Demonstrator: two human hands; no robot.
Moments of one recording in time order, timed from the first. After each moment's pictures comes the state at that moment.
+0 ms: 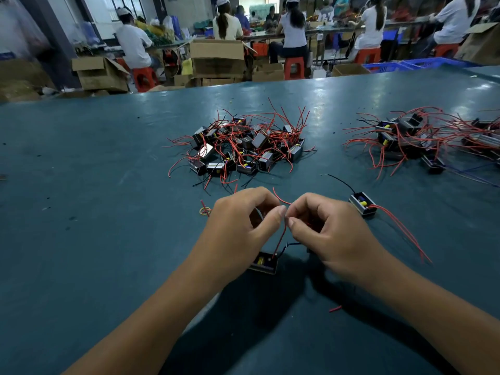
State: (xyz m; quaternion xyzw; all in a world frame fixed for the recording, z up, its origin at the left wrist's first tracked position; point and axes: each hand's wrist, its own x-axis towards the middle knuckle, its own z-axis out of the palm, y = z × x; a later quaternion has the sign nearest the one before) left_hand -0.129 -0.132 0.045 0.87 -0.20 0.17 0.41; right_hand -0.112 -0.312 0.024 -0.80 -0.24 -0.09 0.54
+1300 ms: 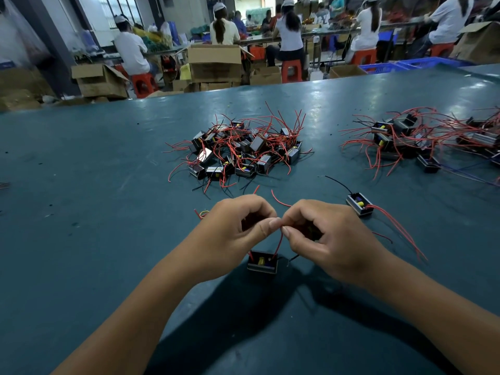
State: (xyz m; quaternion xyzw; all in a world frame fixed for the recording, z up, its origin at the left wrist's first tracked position) left_hand -0.123 -0.113 0.052 0.86 -0.28 0.04 0.42; right_hand -0.119 -0.317 0.034 -0.83 -0.35 -0.18 0.39
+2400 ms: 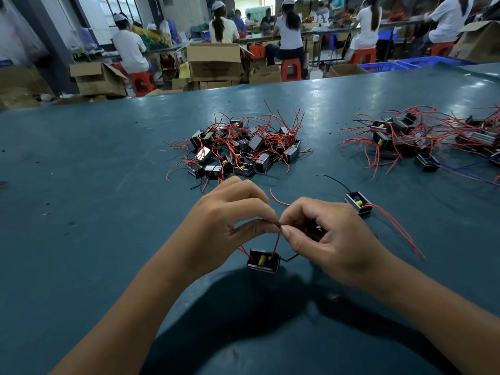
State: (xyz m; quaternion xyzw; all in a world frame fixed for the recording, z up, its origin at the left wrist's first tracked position) left_hand -0.118 -0.109 0.059 0.84 -0.41 0.25 0.27; right_hand -0.123 -0.317 0.036 -0.80 -0.36 -0.14 0.47
